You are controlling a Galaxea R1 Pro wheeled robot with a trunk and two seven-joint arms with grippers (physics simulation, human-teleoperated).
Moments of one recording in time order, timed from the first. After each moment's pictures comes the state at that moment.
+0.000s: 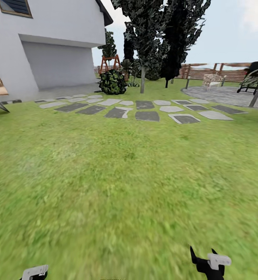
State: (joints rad) left arm -0.31 0.20 0.56 -0.22 -0.27 -0.41 -0.18; right arm -0.40 -0.15 -0.20 -0.07 -0.01 -0.84 0.12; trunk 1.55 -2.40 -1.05
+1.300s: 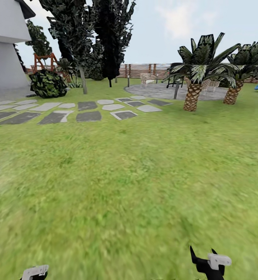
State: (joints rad) left arm -0.31 0.20 0.56 -0.22 -0.27 -0.41 -0.18; right arm -0.40 -0.15 -0.20 -0.07 -0.01 -0.84 0.12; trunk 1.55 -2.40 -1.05
